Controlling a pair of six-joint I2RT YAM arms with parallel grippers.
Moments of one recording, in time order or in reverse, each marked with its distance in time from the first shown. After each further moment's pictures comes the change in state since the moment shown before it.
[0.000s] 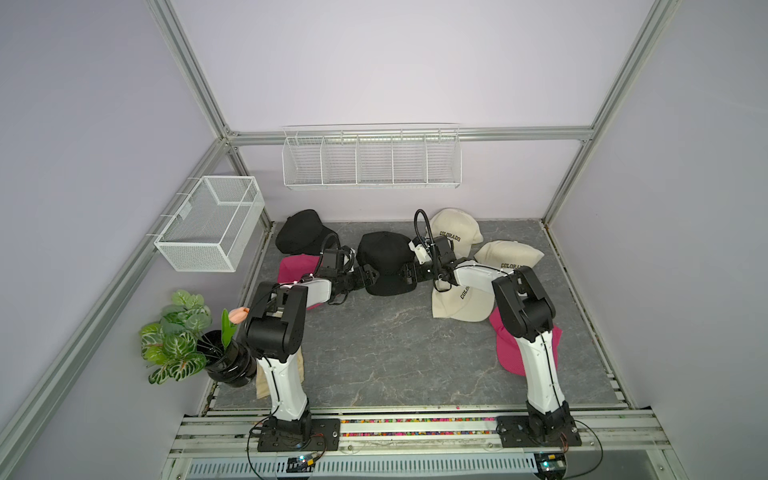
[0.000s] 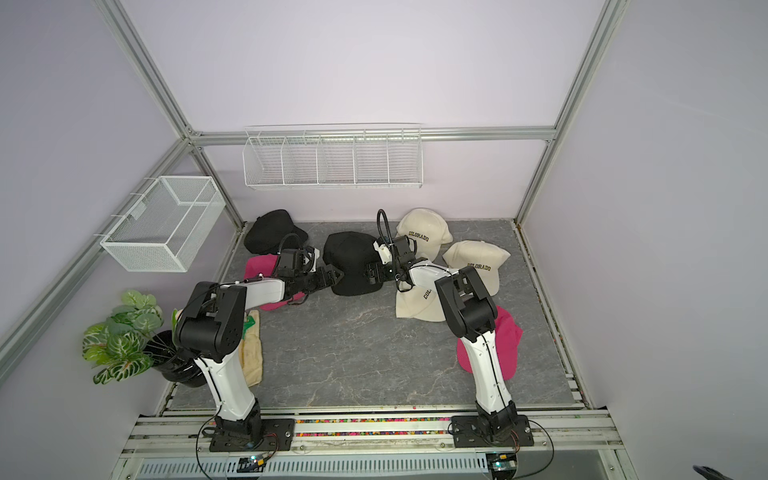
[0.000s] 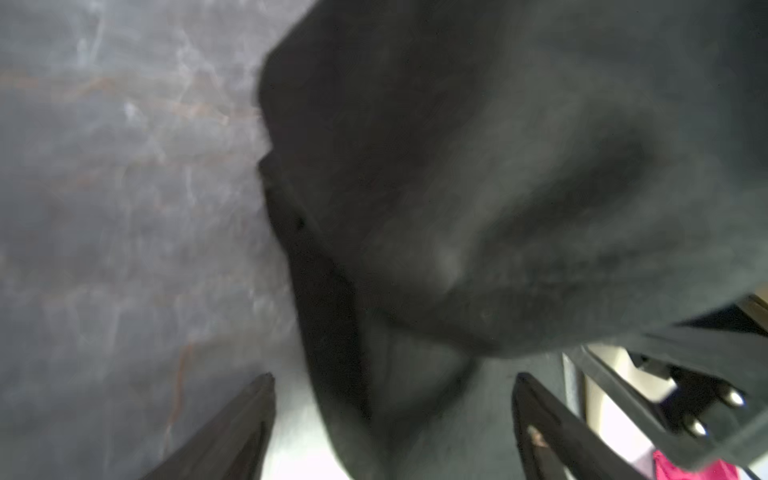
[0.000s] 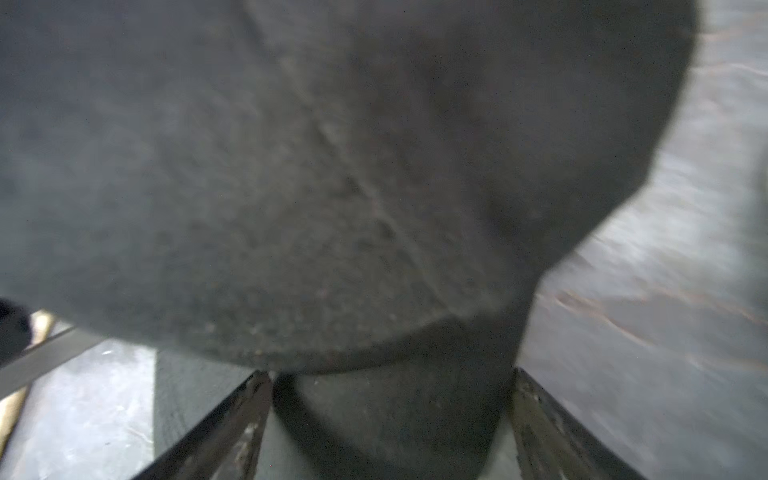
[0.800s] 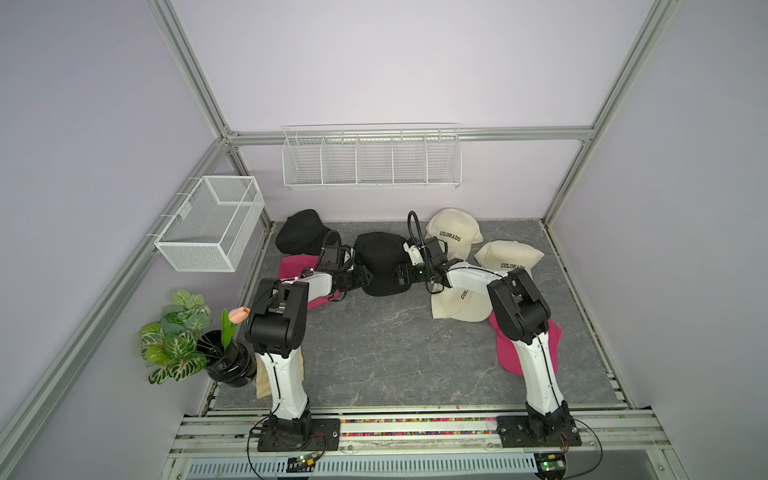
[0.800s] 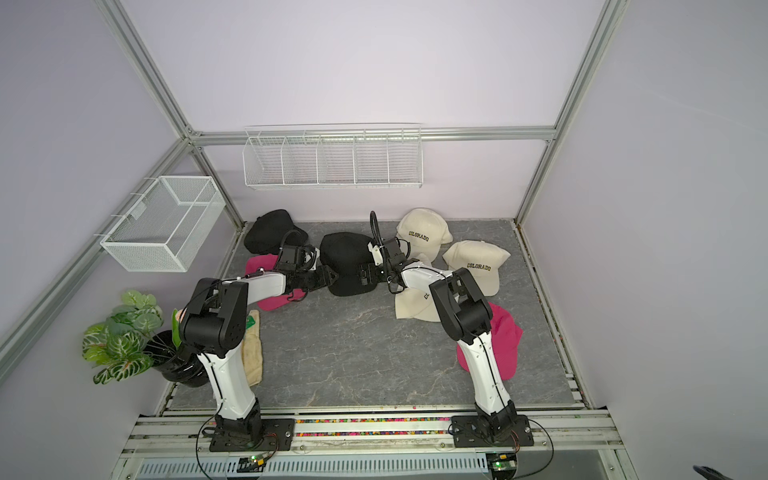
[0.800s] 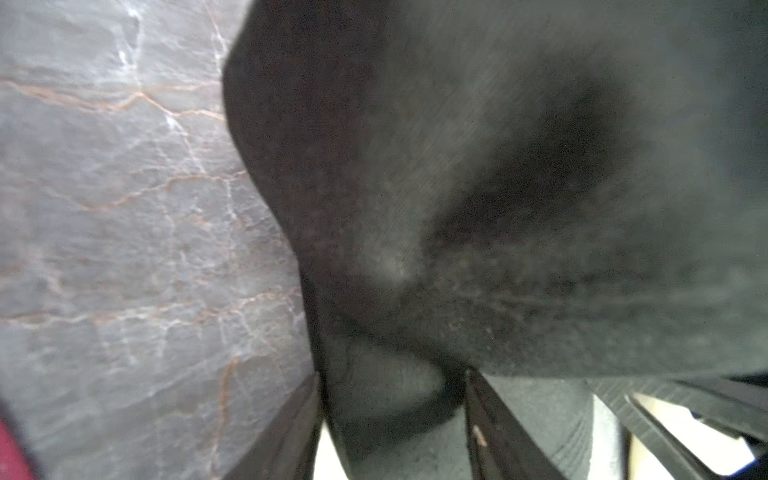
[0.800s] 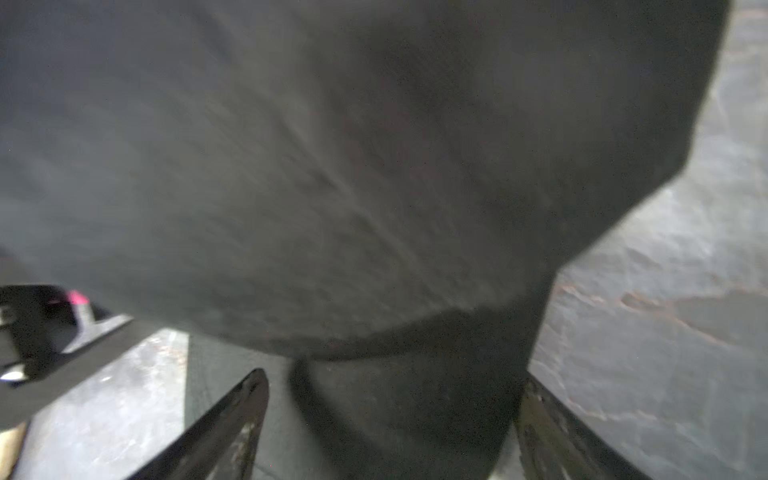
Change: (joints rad) left arm 0.006 0.029 0.075 -0.146 -0.059 0.055; right arm 0.064 -0.002 0.026 -0.049 0.132 0.096
